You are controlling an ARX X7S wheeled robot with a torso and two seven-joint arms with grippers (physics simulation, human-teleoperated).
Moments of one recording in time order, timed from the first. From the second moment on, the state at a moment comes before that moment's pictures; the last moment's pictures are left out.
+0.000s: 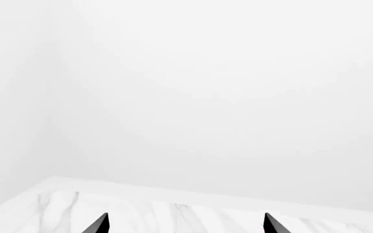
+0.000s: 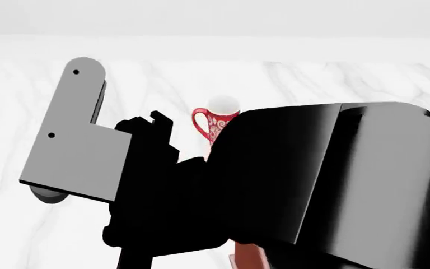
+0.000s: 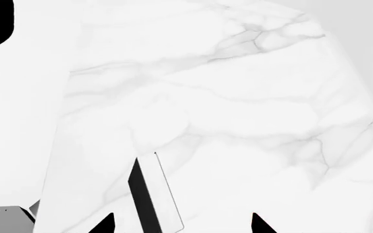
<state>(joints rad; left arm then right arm) -0.57 -0.70 -0.48 0.80 -1.44 -1.15 -0.79 1.57 0.47 -0.92 -0.38 1.20 1.25 -0.36</state>
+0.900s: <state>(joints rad) -0.57 -0.71 -0.47 0.81 -1.44 -1.12 -0.79 1.44 0.46 -1.04 -0.38 1.10 1.17 -0.34</state>
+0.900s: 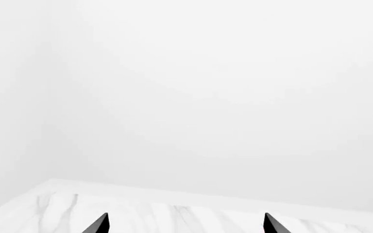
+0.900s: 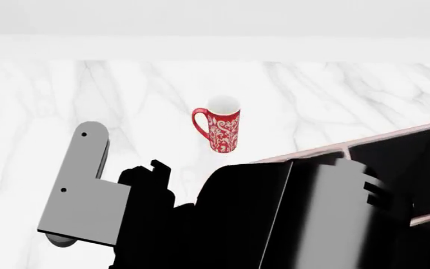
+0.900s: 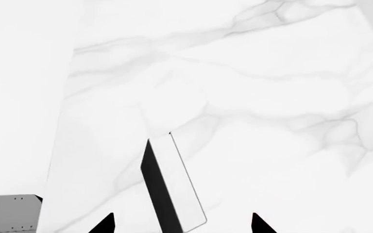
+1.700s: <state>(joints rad) -0.56 -0.73 -0.46 0.82 -1.45 -1.10 -0.79 1.32 0.43 -1.15 -0.33 0.98 1.09 -0.30</state>
